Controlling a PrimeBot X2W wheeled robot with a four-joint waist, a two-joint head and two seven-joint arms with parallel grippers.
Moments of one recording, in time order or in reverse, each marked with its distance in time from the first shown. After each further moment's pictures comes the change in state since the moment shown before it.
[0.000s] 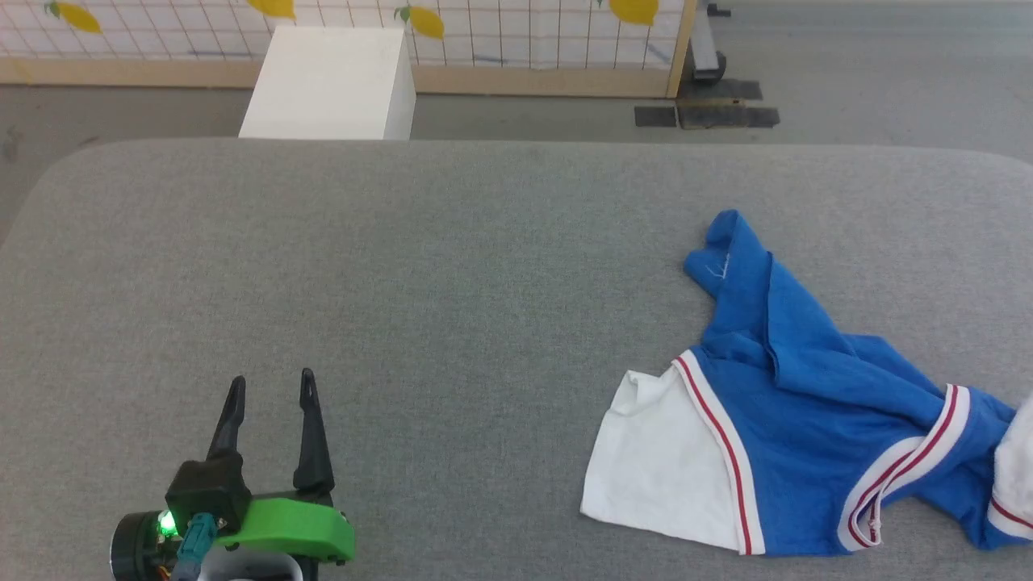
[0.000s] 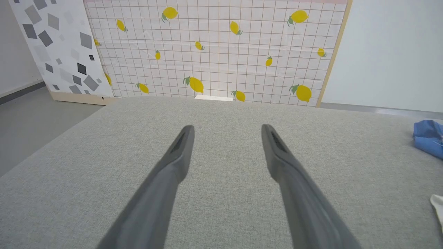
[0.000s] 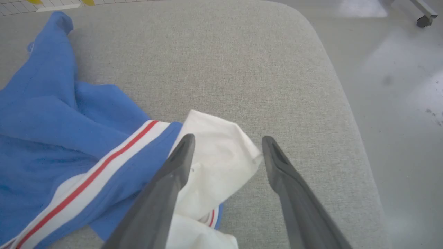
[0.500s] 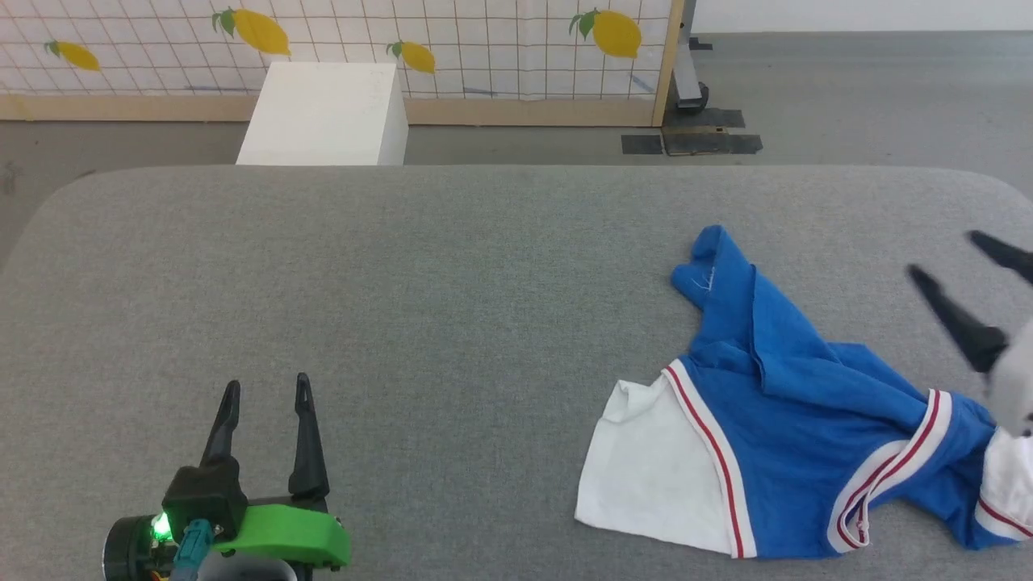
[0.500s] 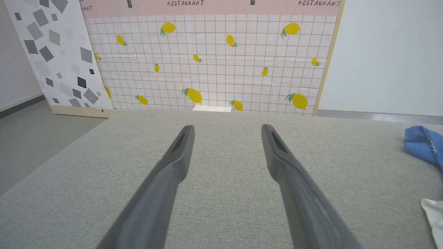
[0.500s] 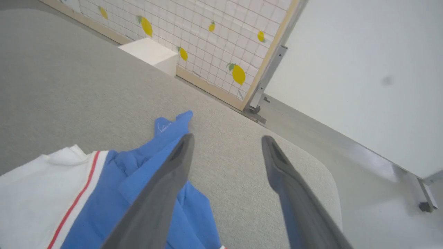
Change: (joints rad) left arm 0.018 0.000 0.017 -0.015 0.026 -0.012 0.000; right arm -0.132 -0.009 -0.053 -0.517 -0.397 0.000 0.187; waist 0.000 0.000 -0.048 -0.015
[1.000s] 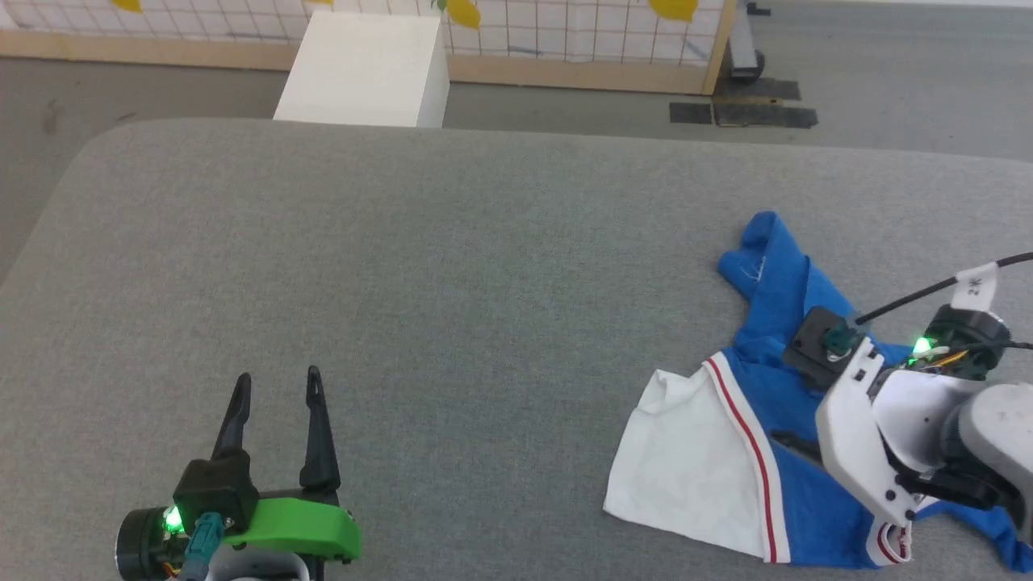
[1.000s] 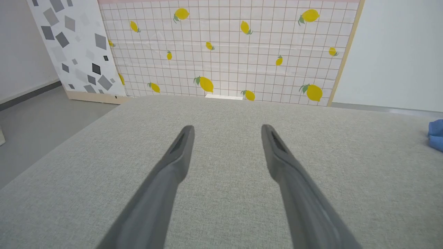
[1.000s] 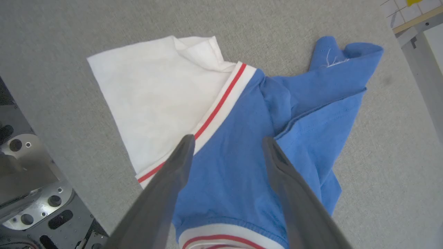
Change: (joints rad) left arm -0.011 0.000 -0.027 0.000 -0.012 0.010 0.000; right arm -0.268 0.013 0.543 -0.181 0.112 0.000 0.570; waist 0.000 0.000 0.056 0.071
